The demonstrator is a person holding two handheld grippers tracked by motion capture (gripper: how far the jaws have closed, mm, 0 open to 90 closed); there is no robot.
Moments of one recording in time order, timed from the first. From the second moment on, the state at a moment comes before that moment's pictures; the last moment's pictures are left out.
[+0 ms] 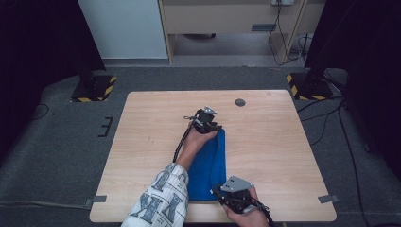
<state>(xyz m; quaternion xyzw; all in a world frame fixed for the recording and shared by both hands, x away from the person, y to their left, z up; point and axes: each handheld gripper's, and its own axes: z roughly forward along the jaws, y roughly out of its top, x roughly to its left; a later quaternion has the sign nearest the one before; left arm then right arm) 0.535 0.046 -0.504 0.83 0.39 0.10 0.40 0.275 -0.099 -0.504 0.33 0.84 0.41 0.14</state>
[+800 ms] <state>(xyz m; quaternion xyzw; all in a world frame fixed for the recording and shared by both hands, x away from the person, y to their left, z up) 0.526 0.058 -0.489 0.82 0.36 0.10 0.43 0.287 -0.118 -0.504 0.37 0.82 0.40 0.15</state>
